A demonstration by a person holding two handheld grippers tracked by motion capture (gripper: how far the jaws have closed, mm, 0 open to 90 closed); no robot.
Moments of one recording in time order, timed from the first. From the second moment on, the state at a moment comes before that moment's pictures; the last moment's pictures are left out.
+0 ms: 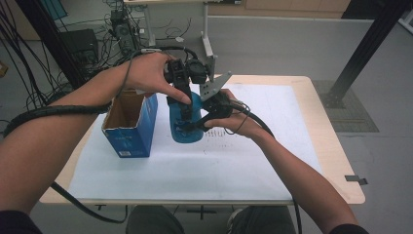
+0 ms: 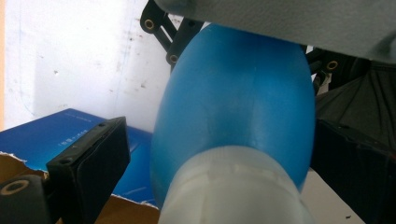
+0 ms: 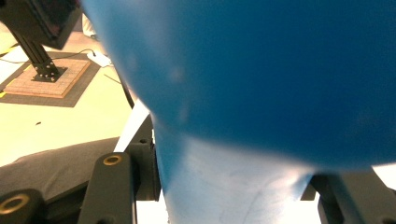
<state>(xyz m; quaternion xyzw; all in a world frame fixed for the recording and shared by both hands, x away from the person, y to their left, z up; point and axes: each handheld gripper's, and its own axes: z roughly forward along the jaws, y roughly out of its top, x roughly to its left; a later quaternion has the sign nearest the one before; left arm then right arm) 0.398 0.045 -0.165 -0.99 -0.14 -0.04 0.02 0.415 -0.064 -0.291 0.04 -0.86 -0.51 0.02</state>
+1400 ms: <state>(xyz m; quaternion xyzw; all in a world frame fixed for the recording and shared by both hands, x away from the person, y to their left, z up) 0.395 0.046 -0.161 -0.99 -0.14 -0.05 0.02 0.414 -0.063 -0.288 0.05 -0.86 -0.51 0.01</state>
